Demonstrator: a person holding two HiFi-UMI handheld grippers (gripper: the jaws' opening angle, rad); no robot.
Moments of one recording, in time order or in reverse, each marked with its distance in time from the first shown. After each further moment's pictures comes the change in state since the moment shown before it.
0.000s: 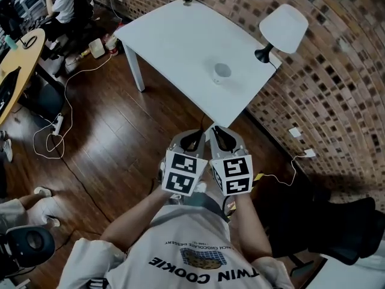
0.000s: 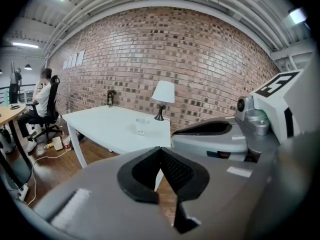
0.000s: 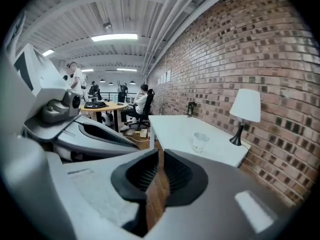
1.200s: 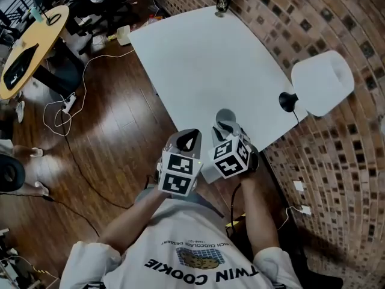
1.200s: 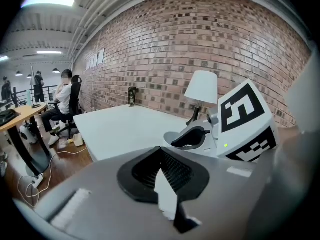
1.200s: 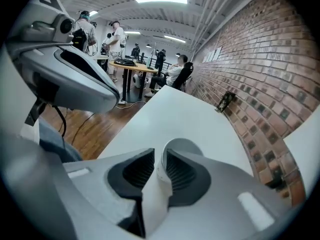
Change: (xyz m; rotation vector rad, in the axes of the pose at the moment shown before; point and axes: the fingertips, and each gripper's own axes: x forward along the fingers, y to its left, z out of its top) left arm 0.174 0.103 0.071 -0.111 0.040 0.306; right arm 0.223 -0.143 -0.009 -0.522 0.293 0.330
